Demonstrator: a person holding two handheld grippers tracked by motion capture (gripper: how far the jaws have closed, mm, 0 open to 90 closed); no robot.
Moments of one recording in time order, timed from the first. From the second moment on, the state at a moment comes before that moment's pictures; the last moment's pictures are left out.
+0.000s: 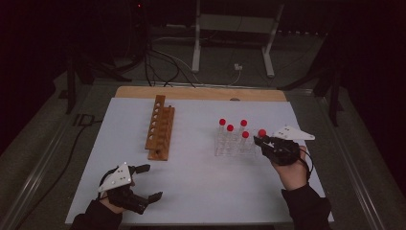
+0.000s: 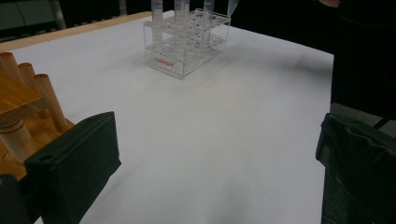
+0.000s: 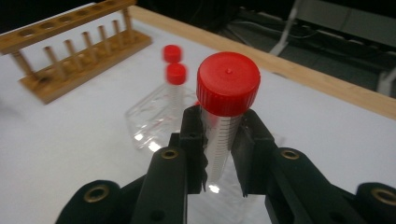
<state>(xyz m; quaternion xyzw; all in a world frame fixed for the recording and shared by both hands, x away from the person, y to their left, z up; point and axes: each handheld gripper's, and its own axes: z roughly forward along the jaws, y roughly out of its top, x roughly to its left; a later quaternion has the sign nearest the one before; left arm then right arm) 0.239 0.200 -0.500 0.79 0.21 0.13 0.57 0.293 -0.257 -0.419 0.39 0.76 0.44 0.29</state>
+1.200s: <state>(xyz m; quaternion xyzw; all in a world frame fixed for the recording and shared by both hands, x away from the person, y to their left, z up) 0.274 0.130 -0.445 0.81 0.14 0.06 0.57 0.266 -0.155 -0.459 0.26 0.85 0.43 0.17</state>
